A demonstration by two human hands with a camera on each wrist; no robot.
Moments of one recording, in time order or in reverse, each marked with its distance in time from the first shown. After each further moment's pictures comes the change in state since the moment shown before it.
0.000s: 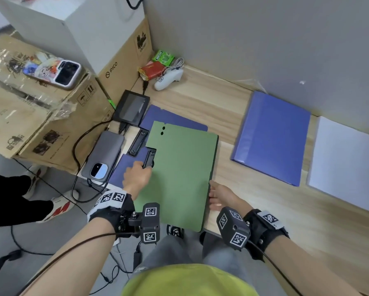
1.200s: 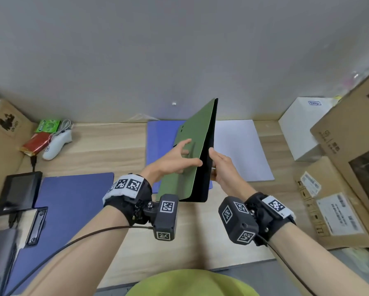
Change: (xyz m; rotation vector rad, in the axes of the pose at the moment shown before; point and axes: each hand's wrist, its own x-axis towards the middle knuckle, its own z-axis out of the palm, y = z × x) left_hand -0.168 0.313 0.165 0.154 -0.730 0.721; right_hand -0.094 -0.046 -0.238 0.420 0.252 -0.659
